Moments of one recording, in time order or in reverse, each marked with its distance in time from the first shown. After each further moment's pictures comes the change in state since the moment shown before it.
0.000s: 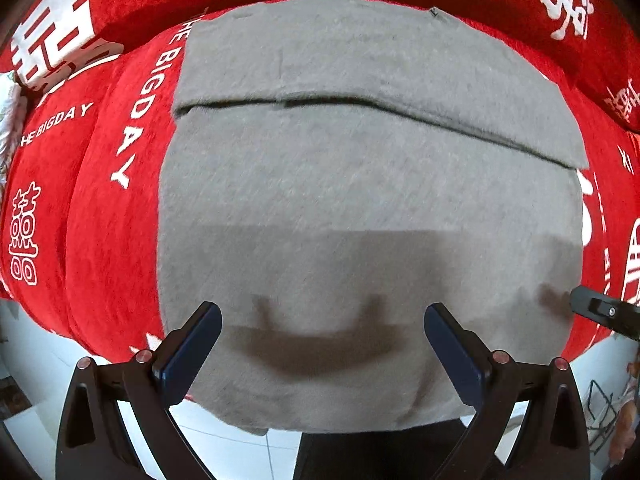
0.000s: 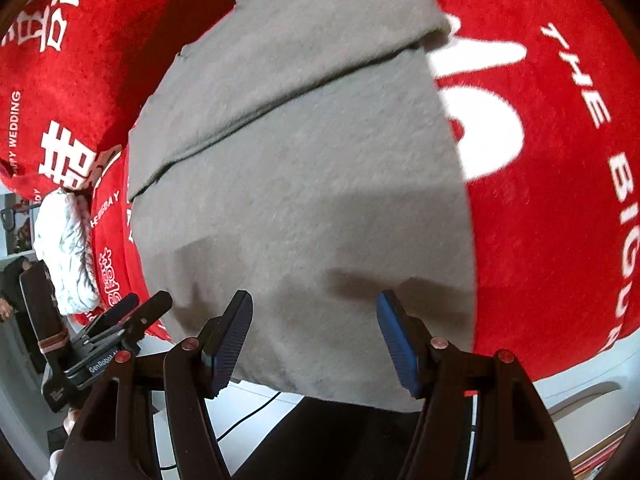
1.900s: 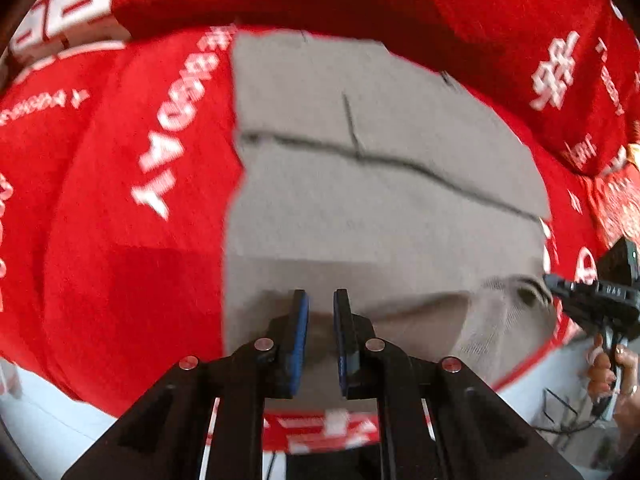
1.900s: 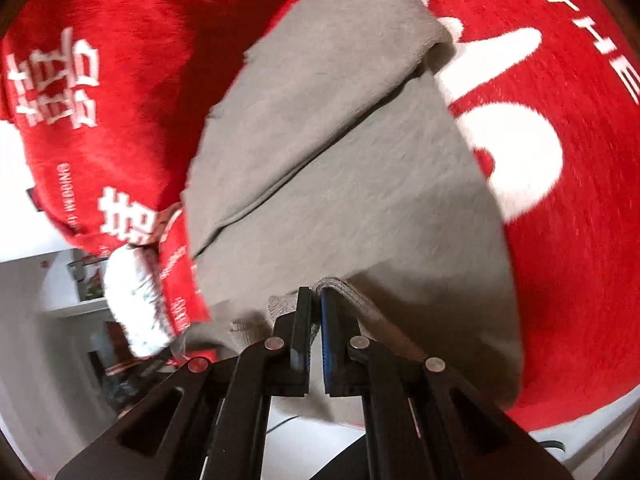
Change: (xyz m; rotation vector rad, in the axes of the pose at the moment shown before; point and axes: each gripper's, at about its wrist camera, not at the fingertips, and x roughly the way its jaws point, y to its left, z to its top) left arm -0.014 0.106 0.028 -0.050 -0.131 -0.250; right arm 0.018 -0.029 0.028 0.133 -0.098 0.269
